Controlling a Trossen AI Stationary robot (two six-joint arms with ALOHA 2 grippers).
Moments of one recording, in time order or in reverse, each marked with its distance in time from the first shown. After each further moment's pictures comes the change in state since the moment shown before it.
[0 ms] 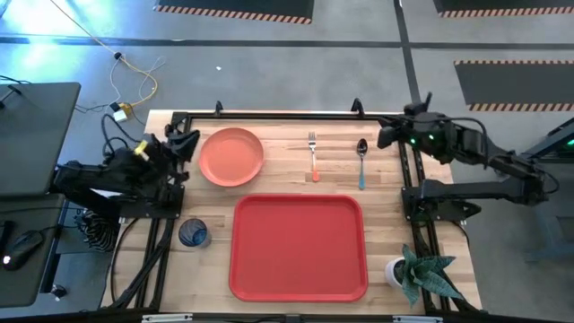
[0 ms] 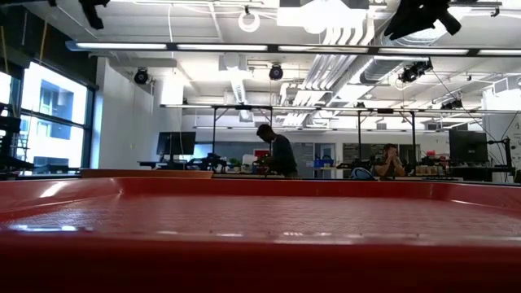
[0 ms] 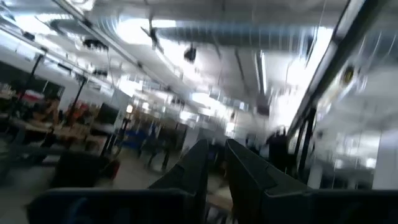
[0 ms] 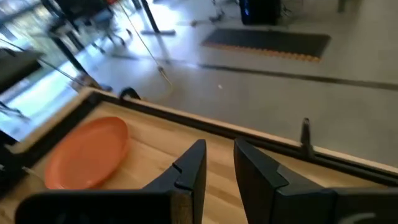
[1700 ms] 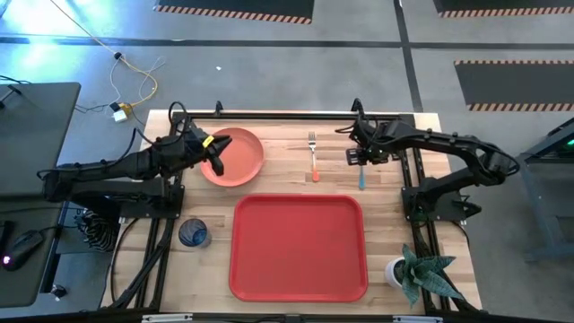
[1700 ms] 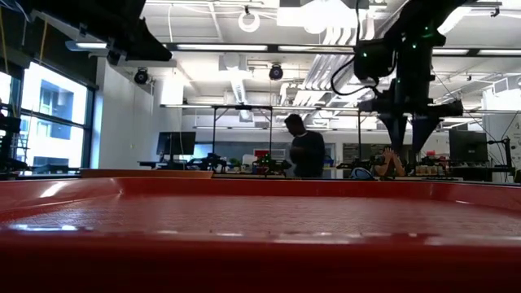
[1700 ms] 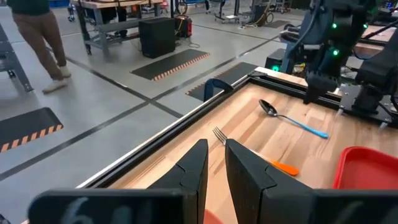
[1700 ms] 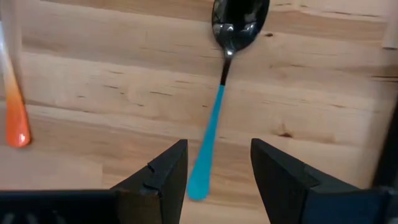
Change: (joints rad) left arm 0.290 0.317 0.204 -0.657 0.082 -0.110; right arm -0.252 0.559 -0.187 -0.160 -0.457 0.311
